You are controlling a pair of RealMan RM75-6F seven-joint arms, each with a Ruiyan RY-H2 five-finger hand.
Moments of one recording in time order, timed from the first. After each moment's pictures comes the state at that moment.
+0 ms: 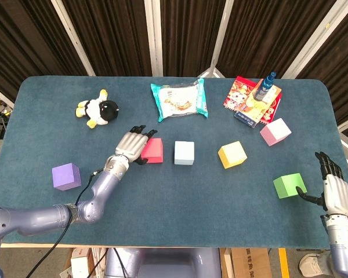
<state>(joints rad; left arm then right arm) -1.05 -1.63 -0.27 -1.38 0.61 0.81 0.60 0.15 -1.16 0.20 -1.64 -1.20 1.28 0.18</state>
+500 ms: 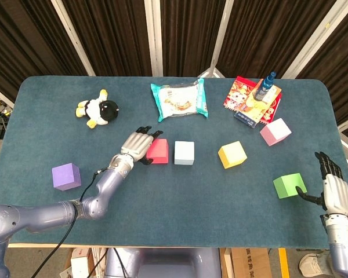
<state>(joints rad) -1.09 -1.67 -0.26 -1.28 0.65 0.74 0.51 0.16 -1.17 0.20 -1.63 -1.18 1.28 0.18</state>
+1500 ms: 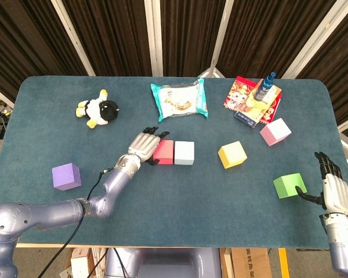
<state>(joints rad) -1.14 -1.71 -0.23 -1.23 0.65 0.73 0.47 0.16 -1.17 0.21 -1.63 -1.17 1.26 0.19</state>
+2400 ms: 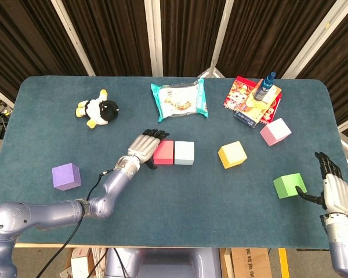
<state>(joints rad) -1.15 -1.69 -0.22 -1.26 0.60 0.74 0.47 0.16 -1.17 0.21 -1.64 -1.16 1.25 0.19</state>
